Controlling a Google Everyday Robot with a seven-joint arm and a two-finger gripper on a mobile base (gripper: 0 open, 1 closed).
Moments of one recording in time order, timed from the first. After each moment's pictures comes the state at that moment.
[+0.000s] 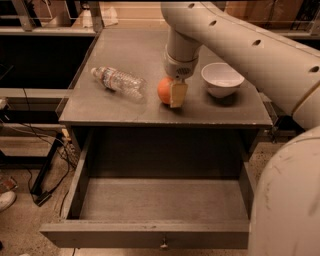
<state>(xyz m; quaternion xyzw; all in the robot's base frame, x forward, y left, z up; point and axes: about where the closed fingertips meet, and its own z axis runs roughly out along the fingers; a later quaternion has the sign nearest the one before) 0.676 -0.049 0.842 -0.74 0.65 -0.06 0.14</state>
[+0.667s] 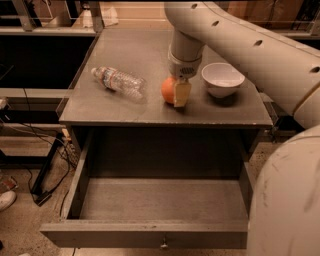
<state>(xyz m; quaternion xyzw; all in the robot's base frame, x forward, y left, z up) 0.679 -0.060 0.841 -0.74 0.66 -0.07 0.13</state>
